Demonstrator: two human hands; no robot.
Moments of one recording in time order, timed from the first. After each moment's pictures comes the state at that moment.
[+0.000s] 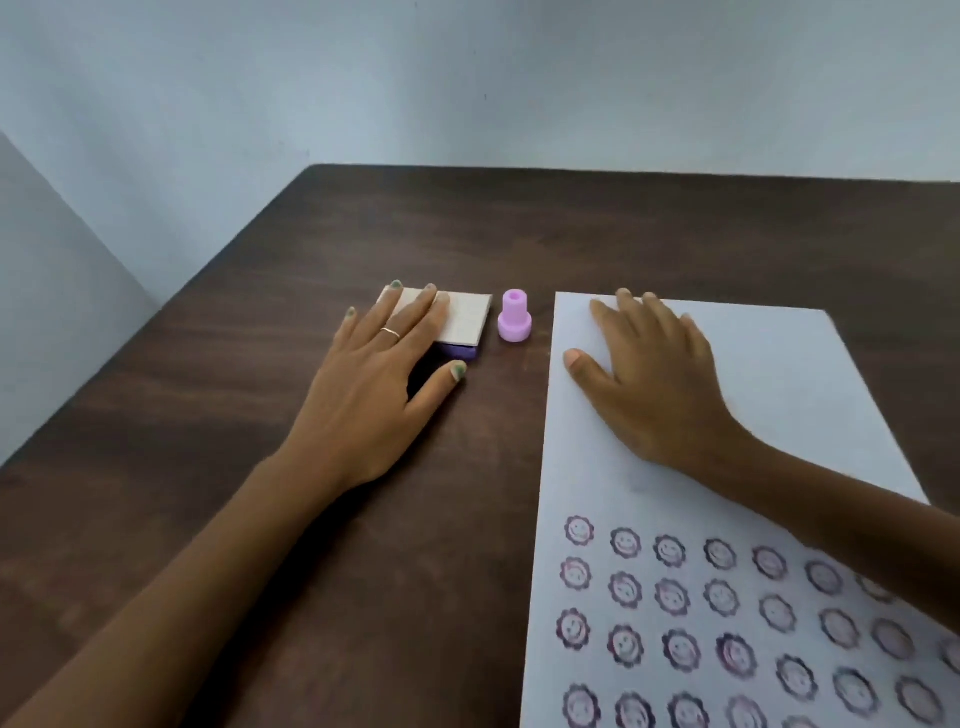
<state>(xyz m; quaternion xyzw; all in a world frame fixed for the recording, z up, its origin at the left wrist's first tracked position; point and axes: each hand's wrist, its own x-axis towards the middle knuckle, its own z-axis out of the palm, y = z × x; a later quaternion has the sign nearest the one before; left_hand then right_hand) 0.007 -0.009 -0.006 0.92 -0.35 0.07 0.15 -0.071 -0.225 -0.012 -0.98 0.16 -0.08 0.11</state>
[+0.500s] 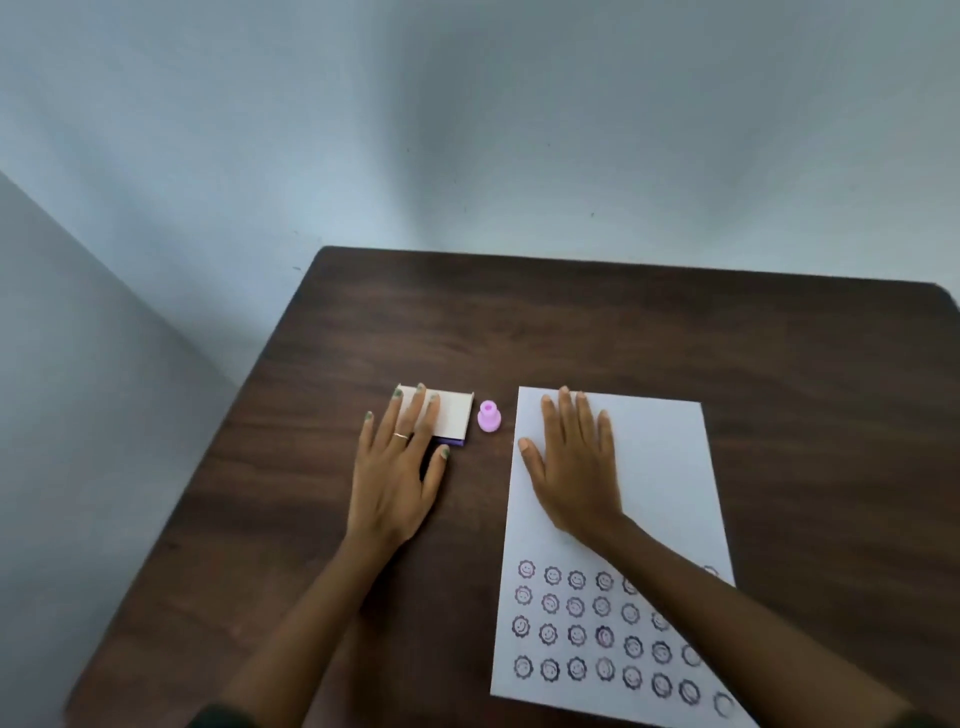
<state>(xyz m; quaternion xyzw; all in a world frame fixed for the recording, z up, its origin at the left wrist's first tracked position) -0.009 -0.014 0.023 0.95 -0.28 0.02 0.14 -0.085 -0.211 0.016 -0.97 0.18 -0.03 0.14</state>
